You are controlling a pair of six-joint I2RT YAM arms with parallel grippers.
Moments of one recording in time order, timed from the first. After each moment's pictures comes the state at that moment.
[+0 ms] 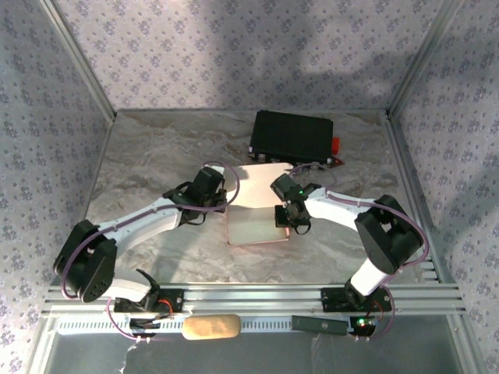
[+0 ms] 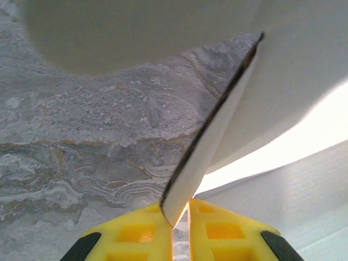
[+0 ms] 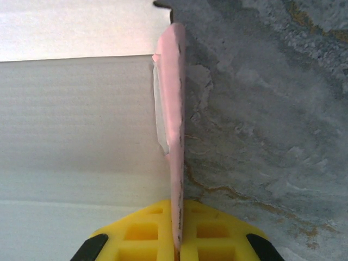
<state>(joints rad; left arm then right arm) -0.71 1.39 0.84 -0.32 -0.21 -0.43 0.68 1.62 0.91 -0.59 0.00 0.61</state>
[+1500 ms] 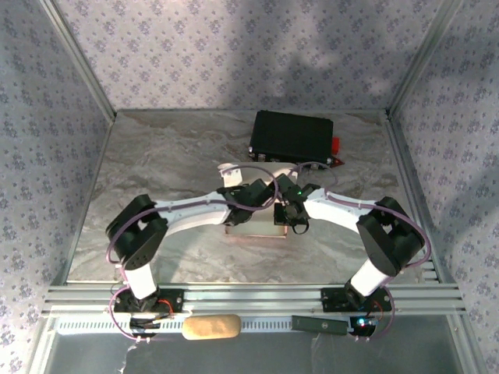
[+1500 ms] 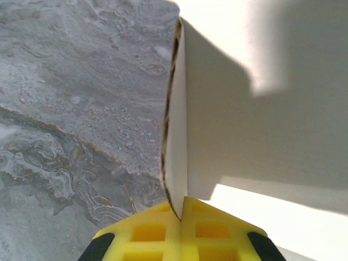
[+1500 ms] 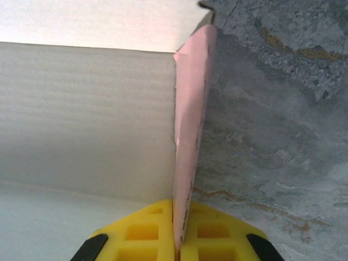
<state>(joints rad) -0.99 1.78 1.20 -0.57 -0.86 -1.06 0.70 1.61 0.92 -0.59 0.06 0.69</state>
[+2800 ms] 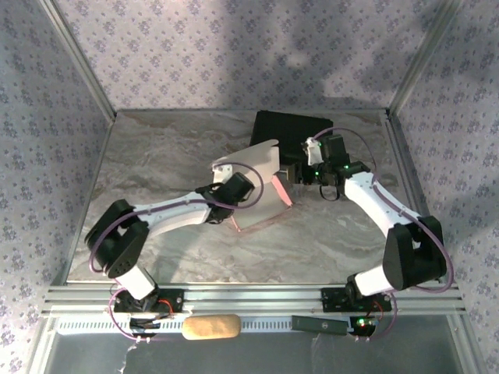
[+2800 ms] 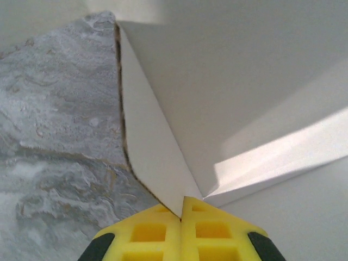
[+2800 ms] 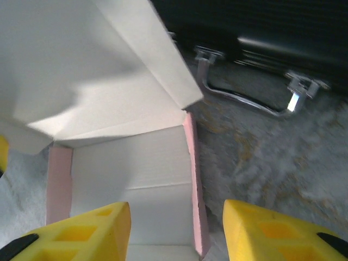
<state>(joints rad) -0.85 1.61 0.98 -0.38 -0.68 -0.63 0.28 1.45 1.04 -0.42 -0.38 0.18</state>
